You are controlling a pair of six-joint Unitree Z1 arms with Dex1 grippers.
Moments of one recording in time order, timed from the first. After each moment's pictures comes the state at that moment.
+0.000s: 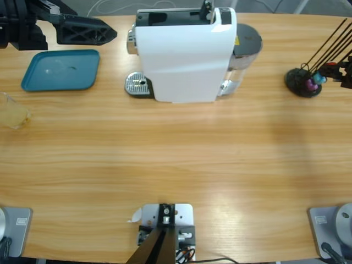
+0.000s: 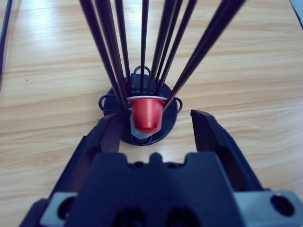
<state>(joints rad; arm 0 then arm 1) -0.98 1.38 -1.10 0.31 0.15 -0.13 0.18 1.44 -0.51 -0.19 -0.34 0.15</state>
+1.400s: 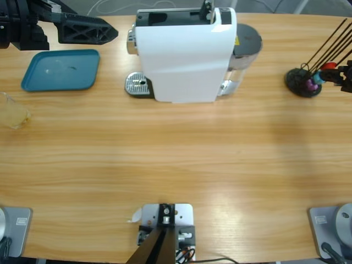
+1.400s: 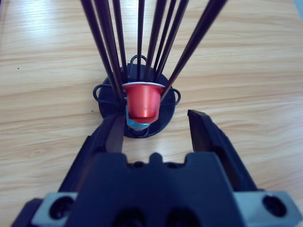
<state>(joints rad) -0.98 1.39 -1.10 0.31 0.15 -0.15 0.18 1.44 -0.50 -0.16 -0.34 0.13</state>
